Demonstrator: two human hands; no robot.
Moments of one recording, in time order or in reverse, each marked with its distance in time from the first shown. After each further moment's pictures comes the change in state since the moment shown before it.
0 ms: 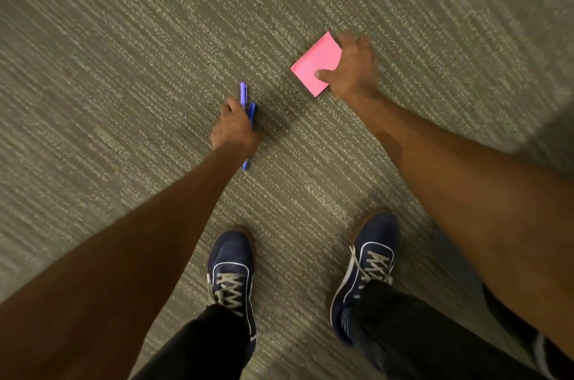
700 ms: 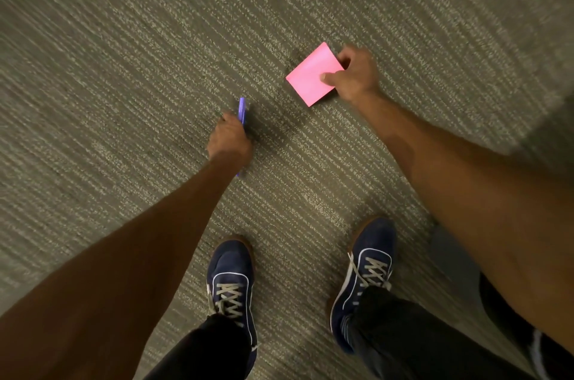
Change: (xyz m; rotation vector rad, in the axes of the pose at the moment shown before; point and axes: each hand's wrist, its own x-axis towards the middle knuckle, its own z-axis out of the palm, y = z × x) left_hand 0.008 0.001 0.001 0.057 0.055 -0.015; right_hand 0.009 0.012 -0.012 0.347 -0.031 0.139
